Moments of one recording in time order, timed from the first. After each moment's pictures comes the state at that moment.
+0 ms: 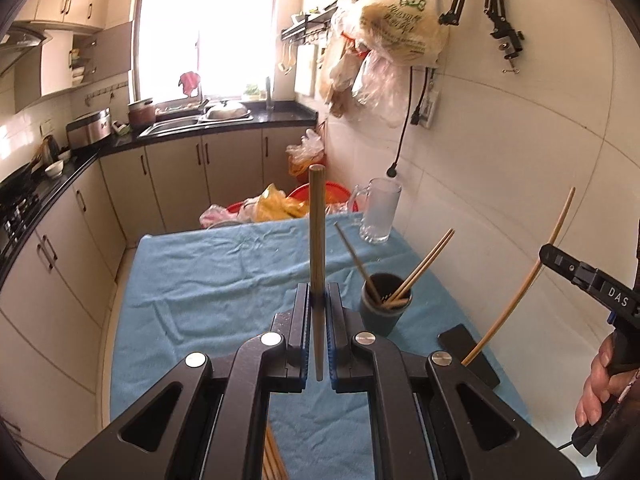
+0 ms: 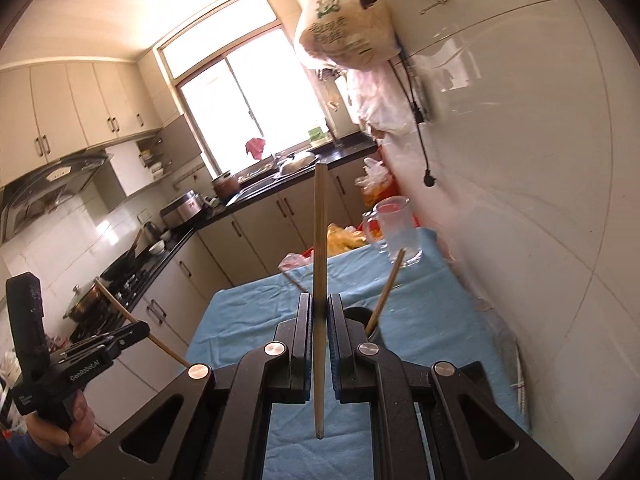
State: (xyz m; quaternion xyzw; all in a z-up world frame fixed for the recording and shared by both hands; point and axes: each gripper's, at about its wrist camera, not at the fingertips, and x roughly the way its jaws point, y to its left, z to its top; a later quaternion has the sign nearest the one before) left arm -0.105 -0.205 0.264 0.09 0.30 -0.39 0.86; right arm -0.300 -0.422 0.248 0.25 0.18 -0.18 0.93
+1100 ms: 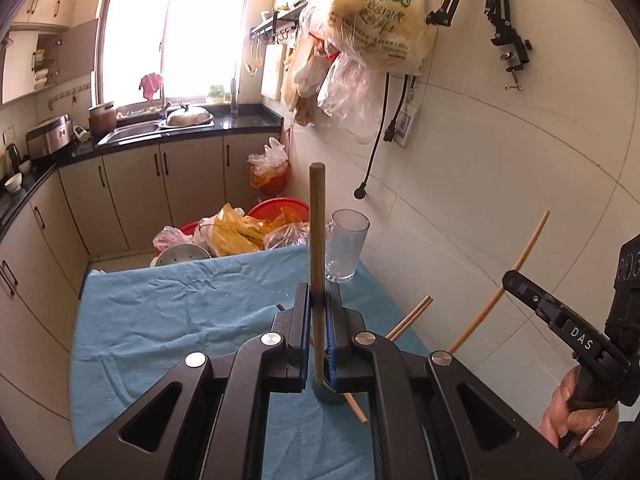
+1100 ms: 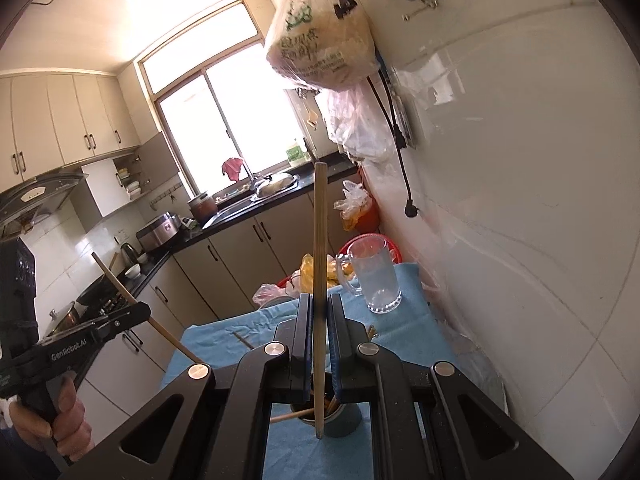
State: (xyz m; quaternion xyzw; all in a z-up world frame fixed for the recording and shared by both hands) left arm -0.047 -0.318 0.282 0.08 0.31 -0.44 0.84; right arm -0.246 -0.490 0.258 0.25 0.17 -0.21 0.93
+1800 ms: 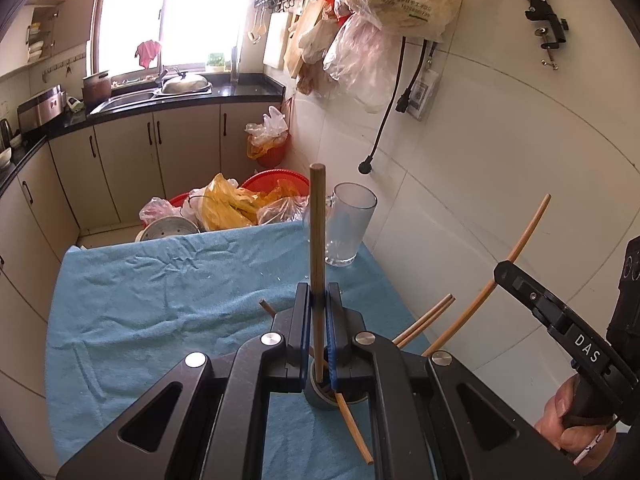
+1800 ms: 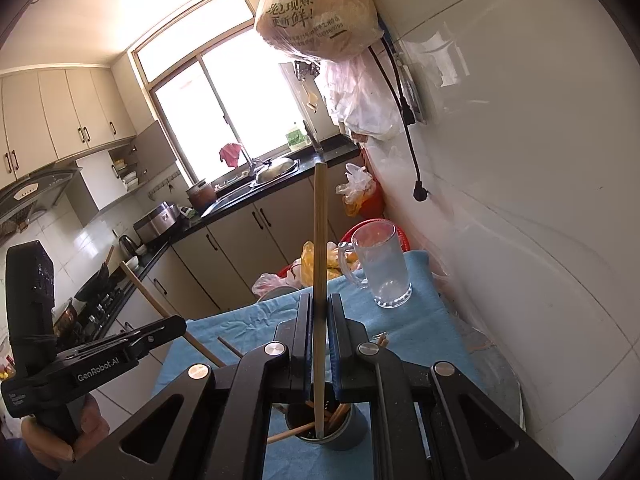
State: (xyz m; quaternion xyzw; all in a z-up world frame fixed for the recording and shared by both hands) left arm -0.016 -0.358 0.239 0.08 0.36 -0.44 0.82; right arm -0.202 -0.511 0.230 0.26 0.19 -0.20 0.93
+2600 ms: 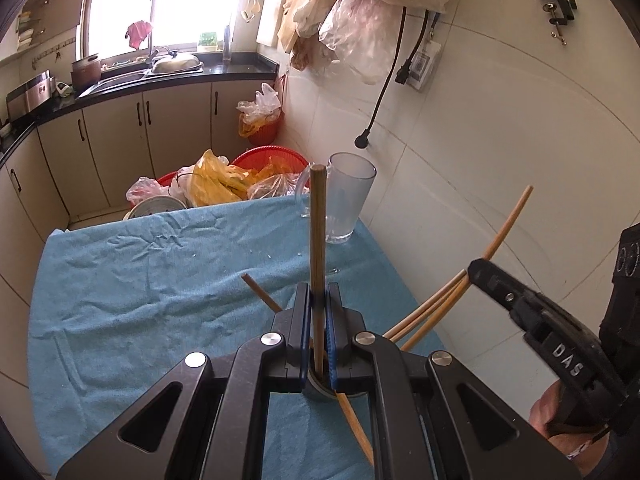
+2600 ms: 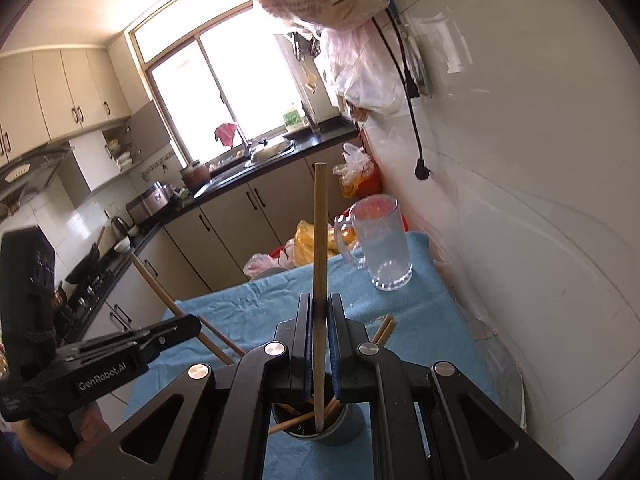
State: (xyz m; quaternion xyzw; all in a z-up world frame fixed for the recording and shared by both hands) left arm -0.012 -0.371 0.203 0.09 0.39 -0.45 0.80; right arm -0.175 -0.510 0.198 0.25 0.23 -0.20 0.92
